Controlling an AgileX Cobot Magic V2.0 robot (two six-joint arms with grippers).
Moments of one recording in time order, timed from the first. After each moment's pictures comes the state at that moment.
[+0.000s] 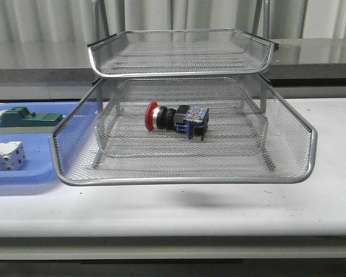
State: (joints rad) left arm -0.23 1.38 -1.52 -0.18 1.06 0.51; right arm -0.06 0.36 -0.71 0.18 1.04 -0.12
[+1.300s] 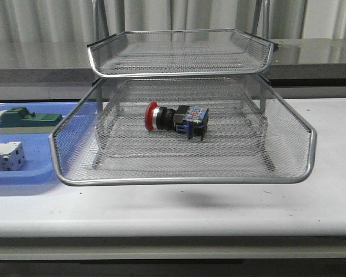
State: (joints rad) left arm -0.14 0.40 -0.30 -0.41 0.01 0.50; right arm -0.06 0.36 -0.71 0.18 1.04 -0.12
